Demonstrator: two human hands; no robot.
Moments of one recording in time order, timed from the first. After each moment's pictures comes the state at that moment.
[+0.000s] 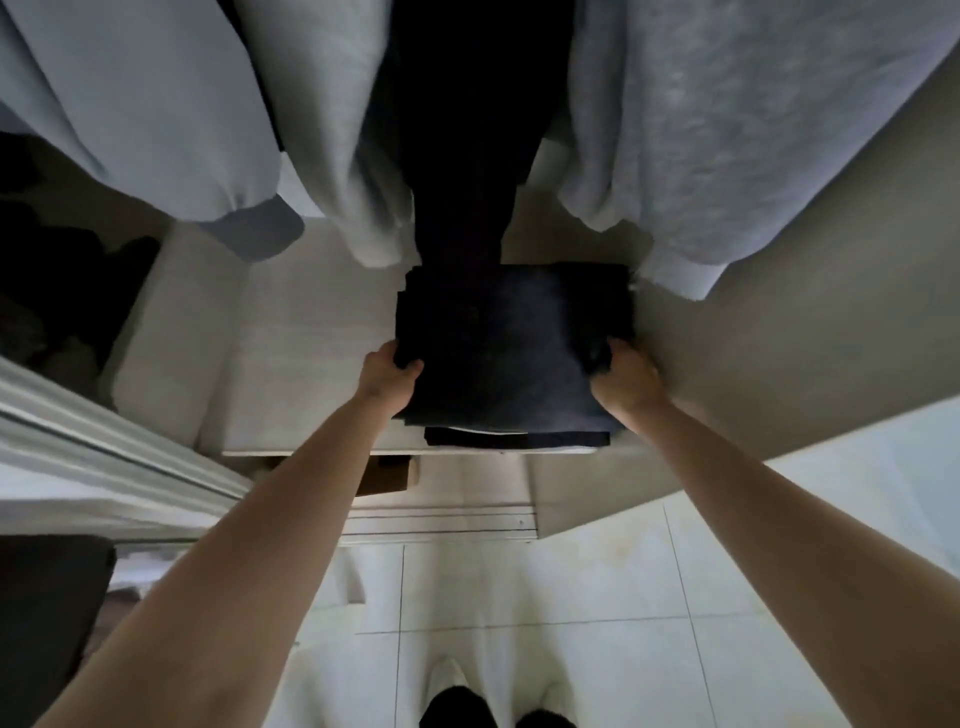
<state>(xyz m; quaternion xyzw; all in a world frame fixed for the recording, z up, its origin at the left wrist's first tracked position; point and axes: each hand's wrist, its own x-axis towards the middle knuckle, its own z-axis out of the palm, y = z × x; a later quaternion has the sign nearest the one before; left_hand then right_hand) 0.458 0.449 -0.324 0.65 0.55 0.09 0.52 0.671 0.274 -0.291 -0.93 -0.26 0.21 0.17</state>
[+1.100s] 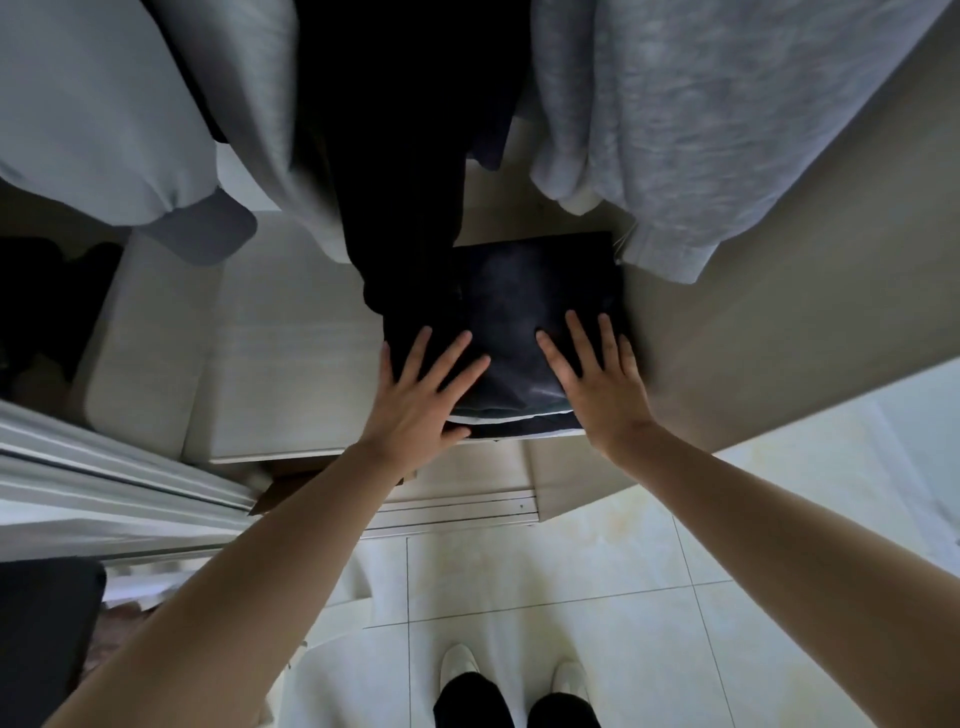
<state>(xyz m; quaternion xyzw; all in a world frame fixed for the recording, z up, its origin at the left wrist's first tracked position) 0.453 0.406 -0.350 0.98 0.19 0.04 0.00 0.643 0.246 -0.317 -0.84 -0.53 -0.04 -0.12</state>
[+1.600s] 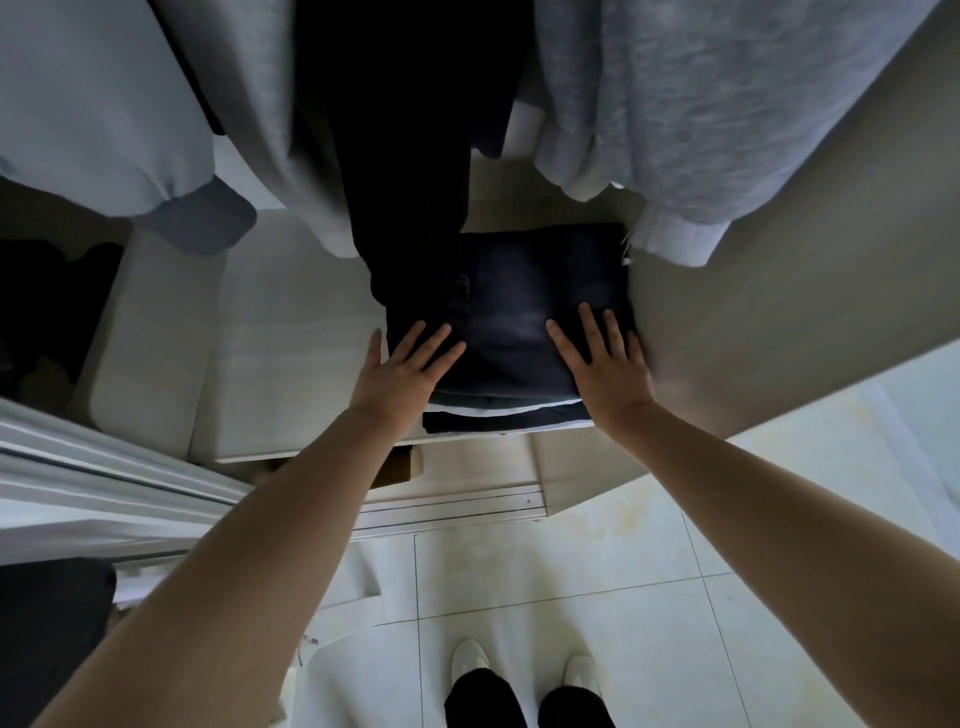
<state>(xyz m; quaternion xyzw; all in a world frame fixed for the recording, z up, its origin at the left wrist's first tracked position) 0.454 0.433 -0.336 0.97 0.21 -0.13 -0.06 0.652 0.255 -0.330 -0.86 -0.49 0.03 -0.15</state>
